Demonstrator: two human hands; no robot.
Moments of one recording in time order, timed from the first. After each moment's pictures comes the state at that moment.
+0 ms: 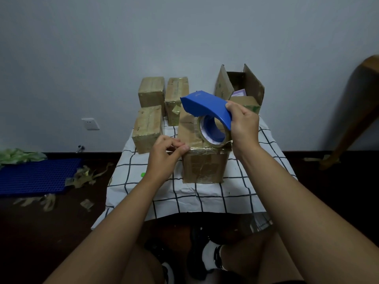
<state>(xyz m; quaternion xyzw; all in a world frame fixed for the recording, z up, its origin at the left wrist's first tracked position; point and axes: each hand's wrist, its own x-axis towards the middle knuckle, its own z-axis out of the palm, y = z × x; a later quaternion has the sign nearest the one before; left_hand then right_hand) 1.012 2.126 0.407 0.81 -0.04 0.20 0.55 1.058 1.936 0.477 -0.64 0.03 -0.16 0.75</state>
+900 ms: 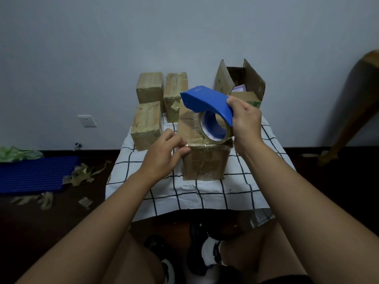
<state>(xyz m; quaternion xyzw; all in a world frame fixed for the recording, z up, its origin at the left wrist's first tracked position) 1.015 2.141 0.407 0.89 -0.21 0.27 0.30 1.056 1.937 0.477 -0.64 0.03 -0.17 0.75</state>
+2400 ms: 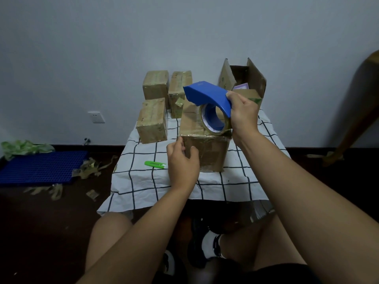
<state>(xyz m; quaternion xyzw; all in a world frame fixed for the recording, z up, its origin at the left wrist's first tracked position) 0.974 2.056 0.386 0.79 0.16 0.24 0.55 1.055 1.935 0.479 -0.65 0.03 -0.15 0.74</state>
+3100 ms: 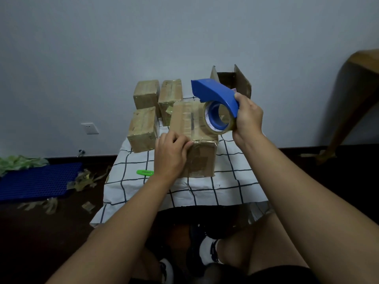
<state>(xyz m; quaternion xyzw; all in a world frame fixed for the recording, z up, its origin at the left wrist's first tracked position) 1.003 2.078 0.410 0.91 -0.09 0.37 0.19 1.057 1.896 0.488 -0.53 0.09 -0.15 0.83</state>
